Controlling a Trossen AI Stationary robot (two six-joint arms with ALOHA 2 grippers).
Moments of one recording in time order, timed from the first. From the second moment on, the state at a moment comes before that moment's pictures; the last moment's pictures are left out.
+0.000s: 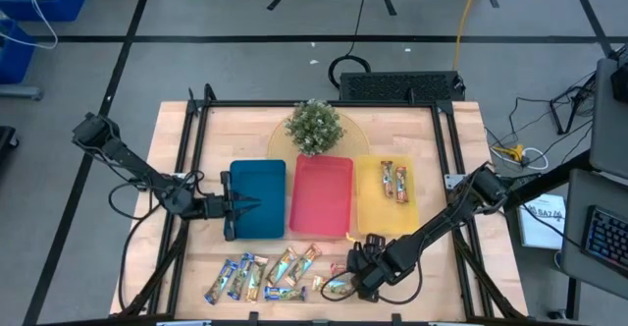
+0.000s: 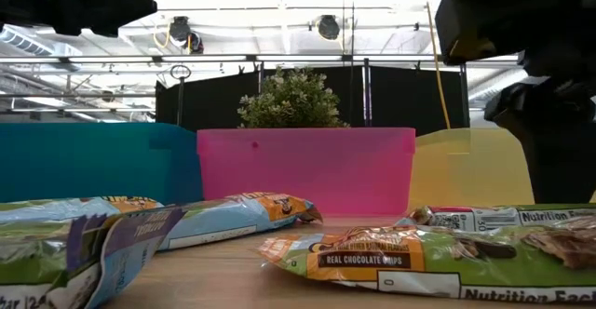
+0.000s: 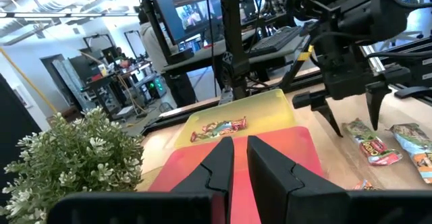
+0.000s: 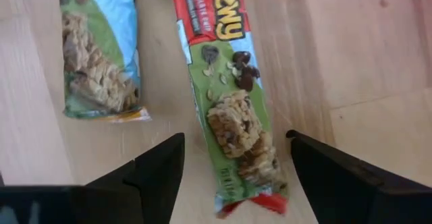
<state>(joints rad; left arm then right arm) -0.62 0.93 0.17 0.81 -0.71 0.34 0.64 1.94 1.21 -0.59 0.11 0.88</state>
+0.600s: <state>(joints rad) -0.62 0.93 0.17 0.81 -0.71 0.36 0.63 1.94 1.12 -0.54 0.09 0.88</state>
